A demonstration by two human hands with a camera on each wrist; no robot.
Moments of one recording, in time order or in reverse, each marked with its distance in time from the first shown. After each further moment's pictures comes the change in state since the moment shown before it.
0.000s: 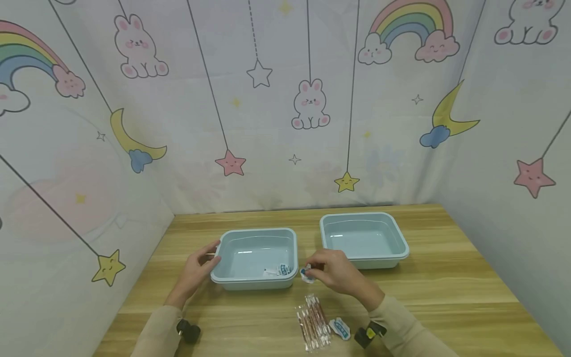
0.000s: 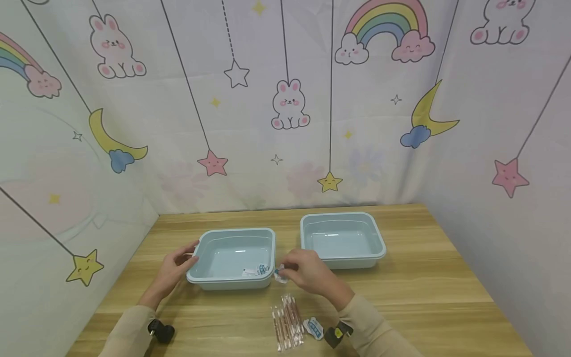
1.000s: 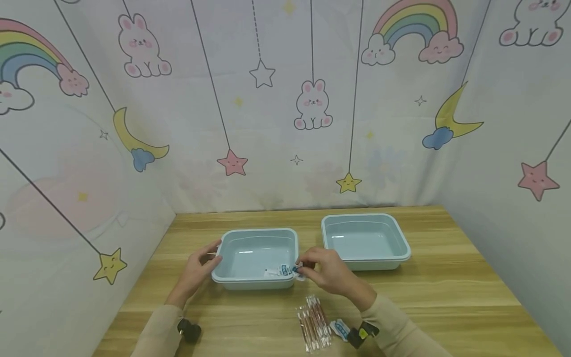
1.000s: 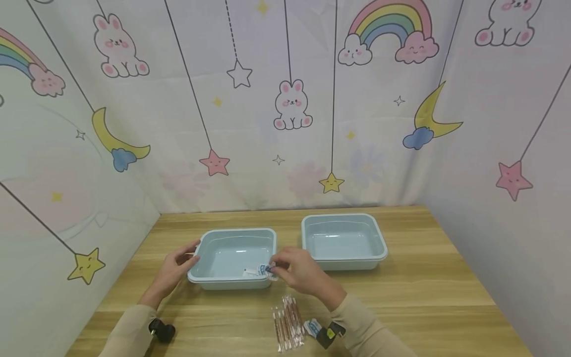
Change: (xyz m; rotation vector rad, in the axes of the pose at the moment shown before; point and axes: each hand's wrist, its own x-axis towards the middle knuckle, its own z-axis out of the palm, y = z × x) left_hand -0.005 0.014 0.000 -0.001 -0.010 -0.007; right_hand 0.016 -0.005 0.012 0.027 0.044 -0.066
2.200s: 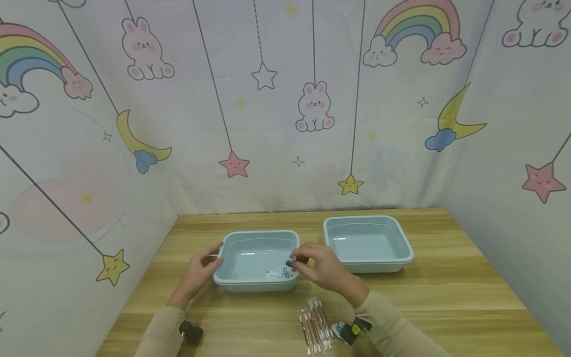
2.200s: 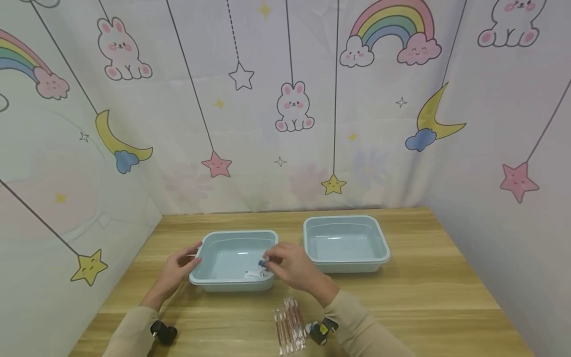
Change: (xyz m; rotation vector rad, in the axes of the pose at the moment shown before) left_hand 0.007 -0.019 0.001 -0.009 0.029 0.008; right_hand 0.020 -0.002 0.008 -0.013 0.067 -0.054
